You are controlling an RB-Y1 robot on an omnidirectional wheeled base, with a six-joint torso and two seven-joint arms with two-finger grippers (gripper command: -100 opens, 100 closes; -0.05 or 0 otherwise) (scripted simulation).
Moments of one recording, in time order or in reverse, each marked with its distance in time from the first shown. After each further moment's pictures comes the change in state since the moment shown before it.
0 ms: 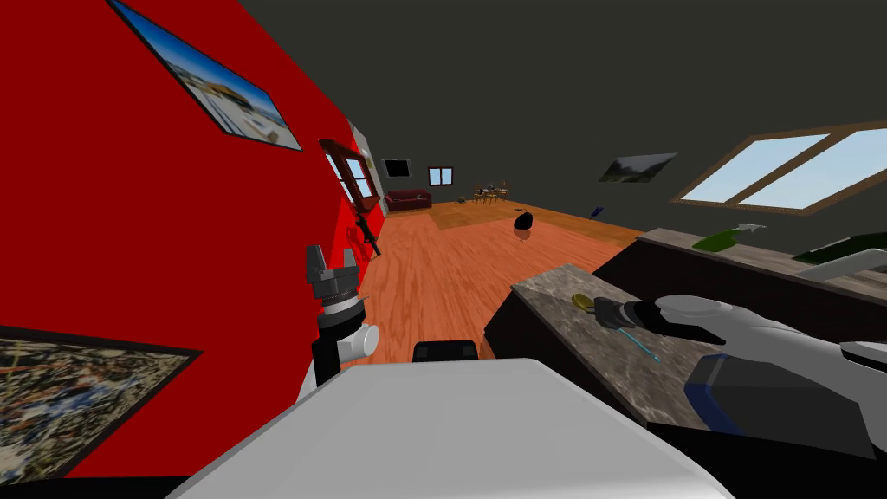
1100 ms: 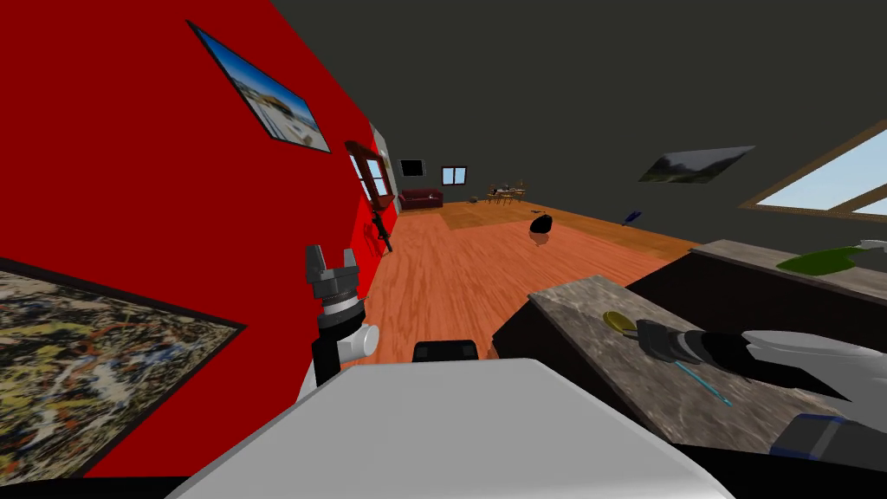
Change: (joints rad) left arm 0.000 0.000 0.000 0.000 0.000 0.000 0.000; right arm 0.199 0.013 -0.108 0.204 -0.215 -0.148 0.210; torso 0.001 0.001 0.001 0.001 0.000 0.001
